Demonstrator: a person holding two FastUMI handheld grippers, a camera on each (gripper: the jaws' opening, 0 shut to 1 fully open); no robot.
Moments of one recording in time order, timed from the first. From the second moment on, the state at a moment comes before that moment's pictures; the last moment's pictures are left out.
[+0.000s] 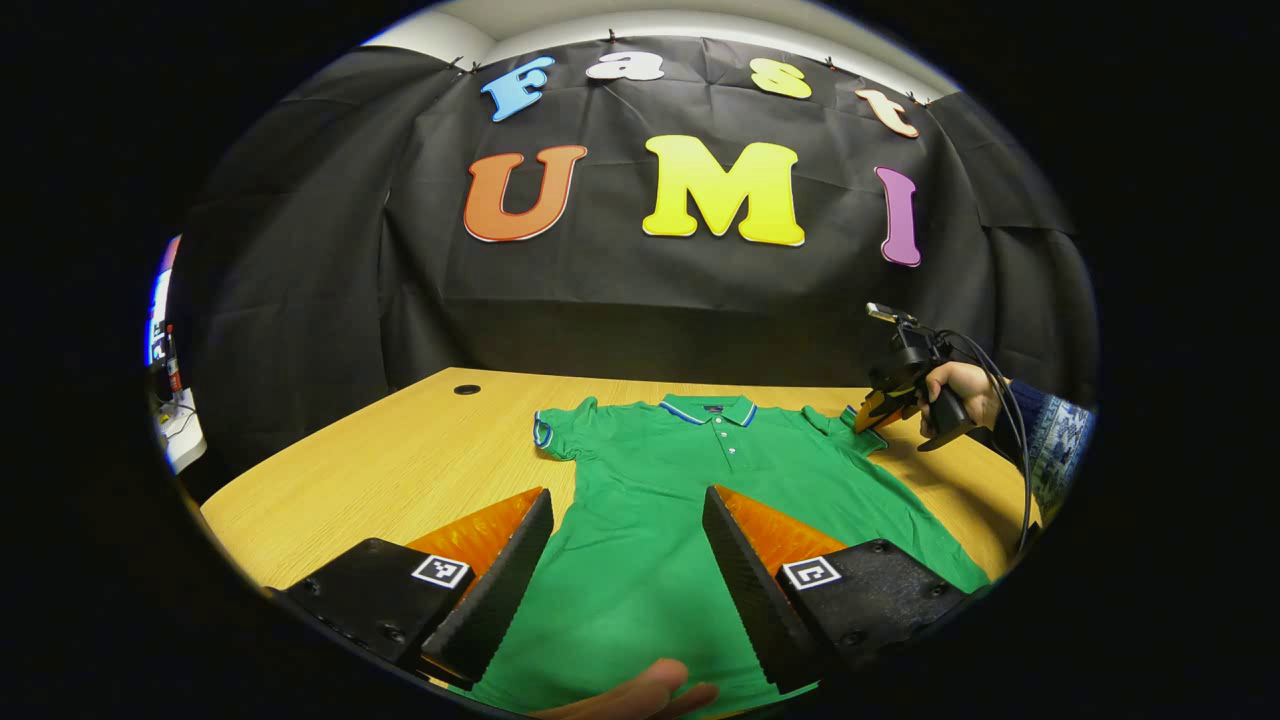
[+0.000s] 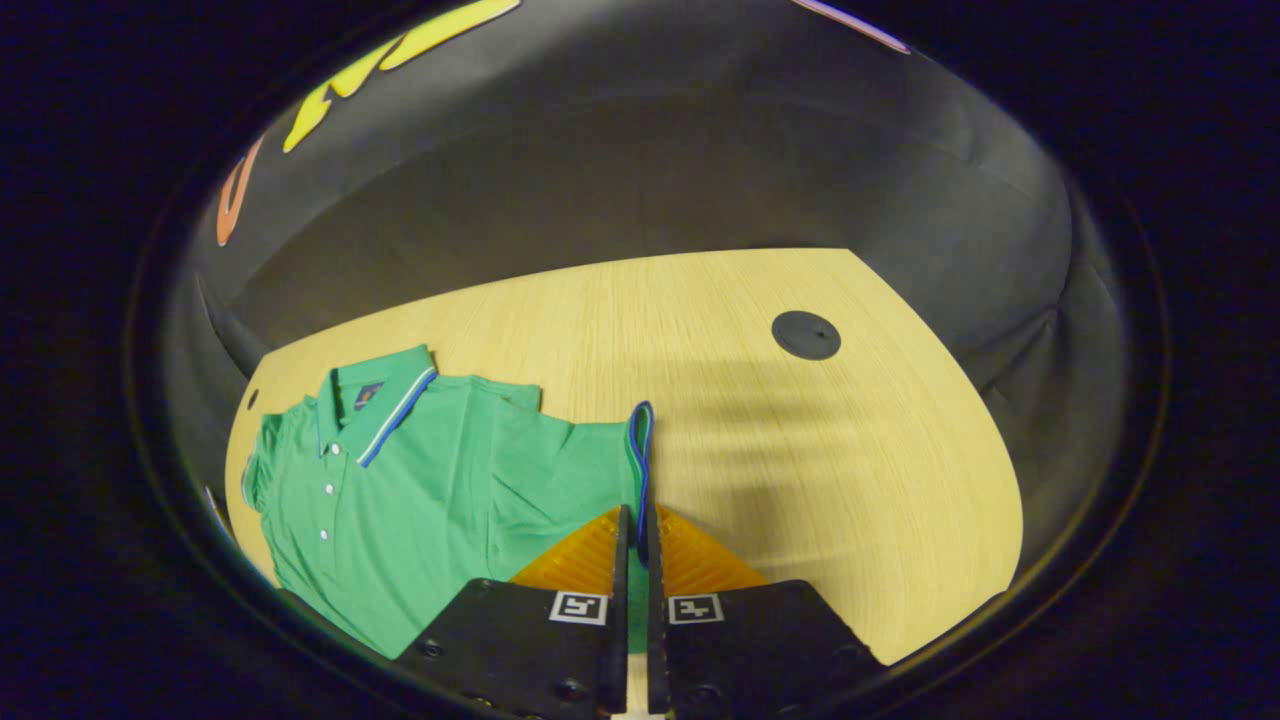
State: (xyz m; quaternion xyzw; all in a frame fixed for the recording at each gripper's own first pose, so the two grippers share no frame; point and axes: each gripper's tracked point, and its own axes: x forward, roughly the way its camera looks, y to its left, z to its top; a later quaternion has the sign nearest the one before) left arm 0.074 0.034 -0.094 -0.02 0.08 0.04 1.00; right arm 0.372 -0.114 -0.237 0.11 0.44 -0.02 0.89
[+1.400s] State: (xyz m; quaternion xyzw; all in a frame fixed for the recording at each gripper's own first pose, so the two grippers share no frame) left arm 0.077 0.029 -0.108 -0.03 0.09 0.05 0.99; right arm 0.345 0.030 -0.156 0.09 0.42 0.05 0.90
